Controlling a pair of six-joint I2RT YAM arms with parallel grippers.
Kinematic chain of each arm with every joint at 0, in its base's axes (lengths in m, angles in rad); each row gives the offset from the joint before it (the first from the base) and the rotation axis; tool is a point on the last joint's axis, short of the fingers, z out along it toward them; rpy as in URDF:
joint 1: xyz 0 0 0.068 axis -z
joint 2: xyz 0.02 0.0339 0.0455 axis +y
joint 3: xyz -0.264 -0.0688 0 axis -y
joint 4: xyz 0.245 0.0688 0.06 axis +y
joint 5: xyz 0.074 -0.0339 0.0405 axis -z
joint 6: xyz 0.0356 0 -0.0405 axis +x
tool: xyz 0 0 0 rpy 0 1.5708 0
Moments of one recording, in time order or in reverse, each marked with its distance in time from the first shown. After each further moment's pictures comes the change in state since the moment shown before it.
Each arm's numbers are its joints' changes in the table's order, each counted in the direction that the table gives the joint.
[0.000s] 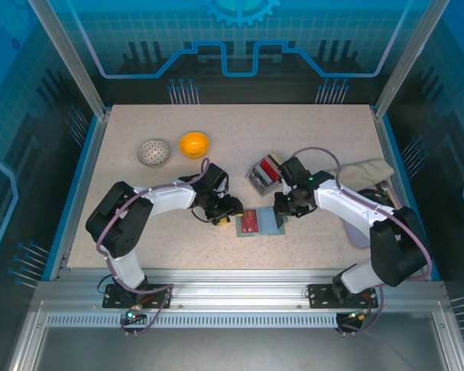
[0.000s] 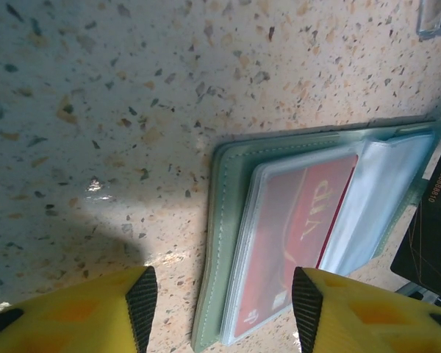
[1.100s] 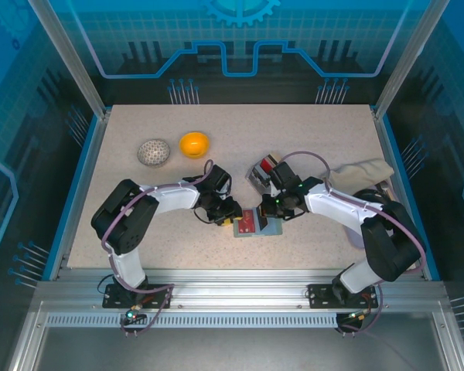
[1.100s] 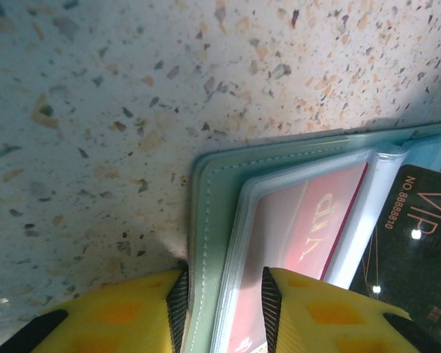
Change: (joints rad) left arm 0.017 0.043 0.015 -0.003 0.000 -0.003; right arm -0.087 0.042 -0.036 -0.192 -0.106 0.129
